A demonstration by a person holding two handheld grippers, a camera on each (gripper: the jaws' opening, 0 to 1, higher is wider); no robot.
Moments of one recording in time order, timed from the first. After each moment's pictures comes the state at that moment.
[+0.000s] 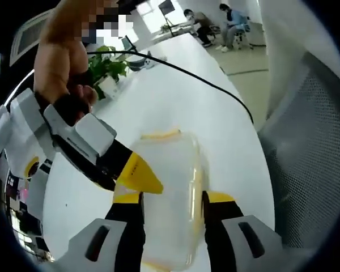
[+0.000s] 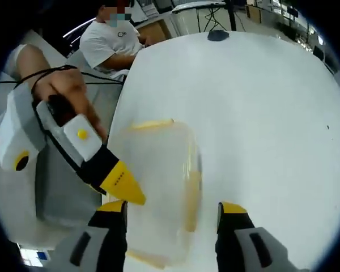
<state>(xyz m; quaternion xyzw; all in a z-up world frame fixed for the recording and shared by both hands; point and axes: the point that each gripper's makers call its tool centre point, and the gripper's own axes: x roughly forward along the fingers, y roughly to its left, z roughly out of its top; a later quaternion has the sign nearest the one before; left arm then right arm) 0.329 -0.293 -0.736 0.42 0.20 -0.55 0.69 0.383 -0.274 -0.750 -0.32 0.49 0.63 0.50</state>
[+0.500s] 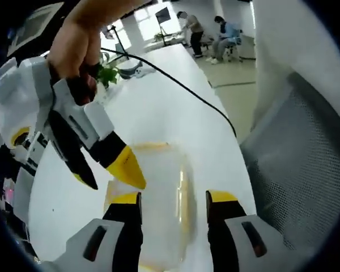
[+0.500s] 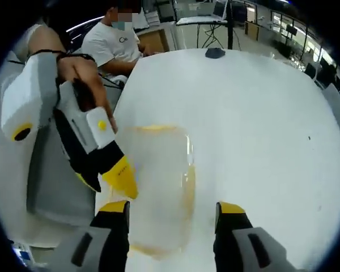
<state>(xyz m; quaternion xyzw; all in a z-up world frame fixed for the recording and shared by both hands) 0.316 -0.291 -0.720 0.38 0.21 -0.61 0.66 0.381 -0.290 -0.723 -0.34 0.43 0.63 0.55</state>
